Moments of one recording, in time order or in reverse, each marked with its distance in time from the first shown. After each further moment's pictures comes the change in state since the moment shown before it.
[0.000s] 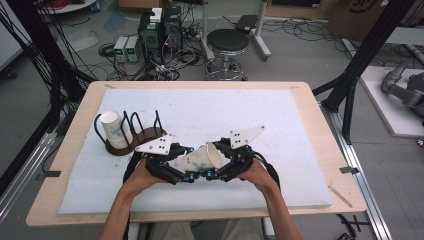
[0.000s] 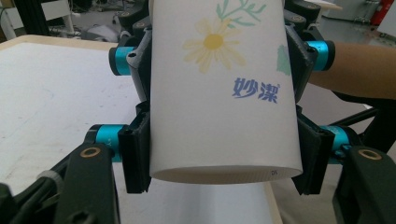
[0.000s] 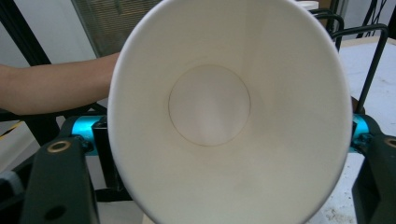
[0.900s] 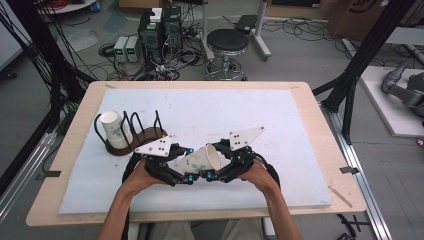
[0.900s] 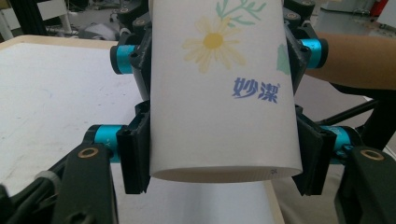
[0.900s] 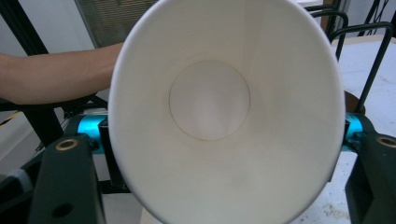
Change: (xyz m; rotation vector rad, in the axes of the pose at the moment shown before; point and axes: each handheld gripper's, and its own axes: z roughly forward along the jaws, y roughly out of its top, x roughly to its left) left arm -0.002 0.000 -0.001 0.007 -0.003 0.013; right arm 0.002 0.001 -0.001 0.025 0.000 -0.027
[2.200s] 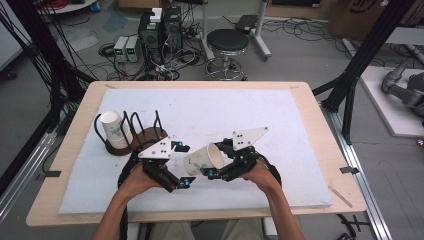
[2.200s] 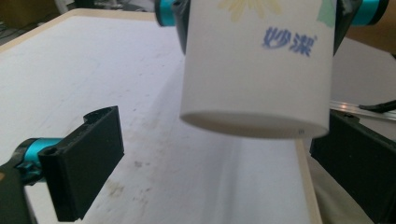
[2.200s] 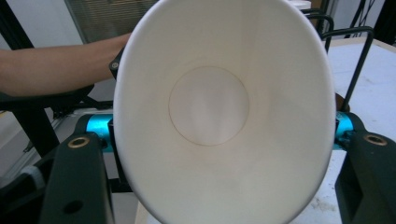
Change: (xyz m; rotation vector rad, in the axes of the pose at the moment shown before) left arm -0.011 0.000 -0.008 0.137 0.216 0.007; right arm 0.003 0.002 -0.008 0.003 -0.046 -0.009
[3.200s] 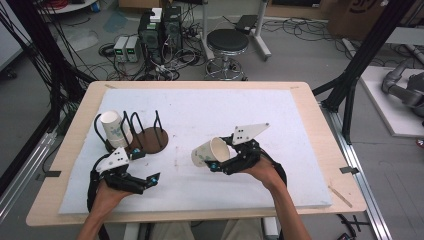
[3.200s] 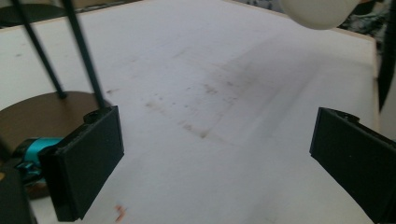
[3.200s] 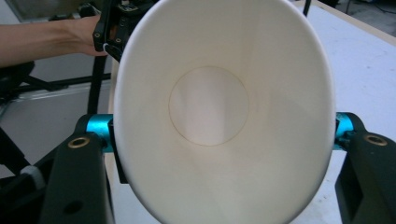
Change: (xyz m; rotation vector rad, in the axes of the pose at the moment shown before) left arm 0.000 -0.082 -0.075 -0.084 0.367 -0.246; right arm -0.003 0.009 -0.010 0.145 -0.194 0.039
